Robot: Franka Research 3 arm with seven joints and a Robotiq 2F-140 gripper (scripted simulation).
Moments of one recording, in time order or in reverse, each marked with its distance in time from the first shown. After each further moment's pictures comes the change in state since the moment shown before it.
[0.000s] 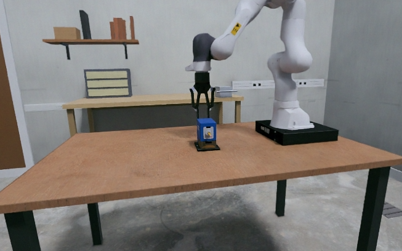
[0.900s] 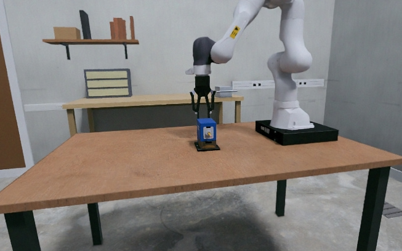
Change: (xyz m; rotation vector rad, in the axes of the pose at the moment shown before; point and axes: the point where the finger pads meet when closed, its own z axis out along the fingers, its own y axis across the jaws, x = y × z) arm 0.002 0.002 0.017 -0.005 0.005 0.010
